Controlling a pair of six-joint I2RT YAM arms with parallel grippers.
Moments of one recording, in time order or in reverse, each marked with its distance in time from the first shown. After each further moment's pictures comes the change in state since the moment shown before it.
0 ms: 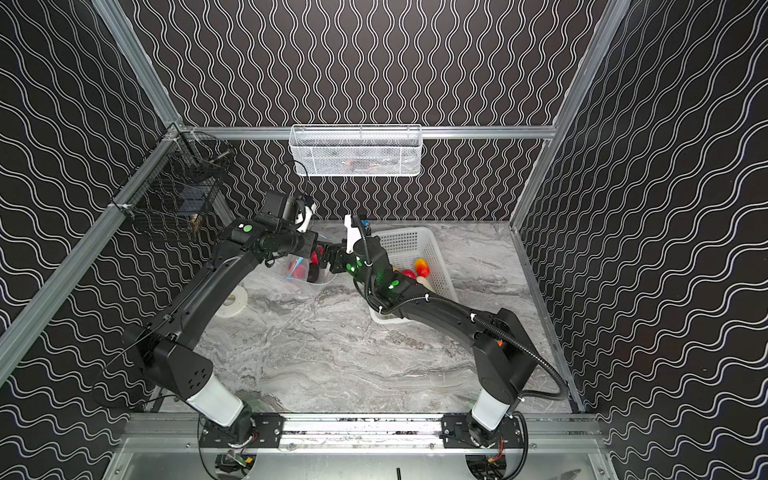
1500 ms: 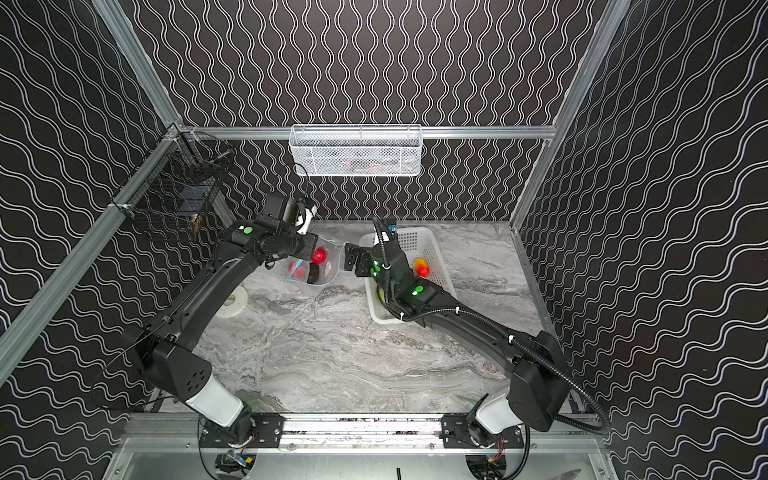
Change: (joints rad) left arm 0.001 -0.013 -0.026 0.004 -0.003 0.000; right arm -0.039 -0.206 -0.110 -0.265 0.248 0.002
